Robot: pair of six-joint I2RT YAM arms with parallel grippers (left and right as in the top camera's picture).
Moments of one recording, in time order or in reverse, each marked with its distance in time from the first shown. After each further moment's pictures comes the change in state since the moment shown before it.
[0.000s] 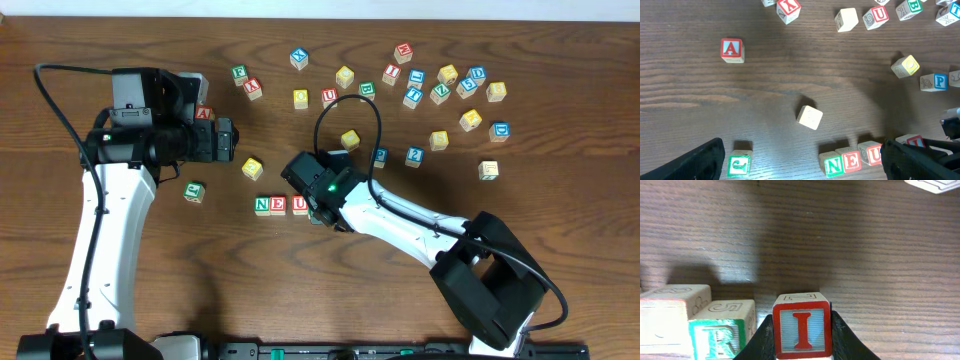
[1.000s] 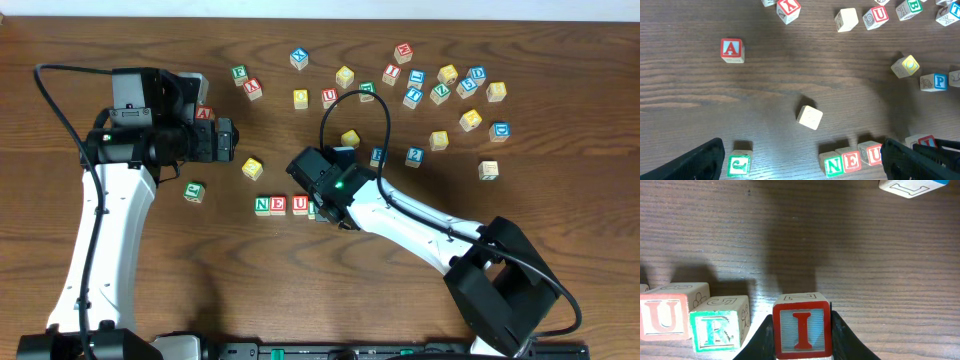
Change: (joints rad) left arm 0.000 0.000 0.000 0.000 0.000 0.000; right arm -0.017 -0.045 0.000 -0.040 0.000 -0.001
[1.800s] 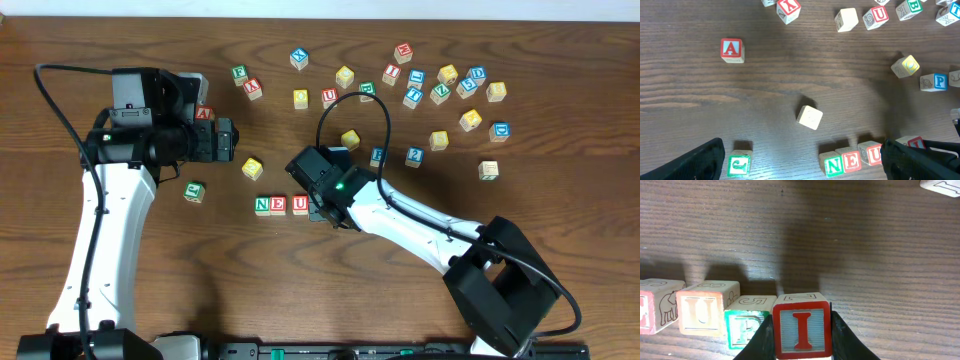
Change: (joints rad) left arm 0.000 0.000 0.000 0.000 0.000 0.000; right arm 0.000 0.000 -0.014 0.075 -0.078 0.000
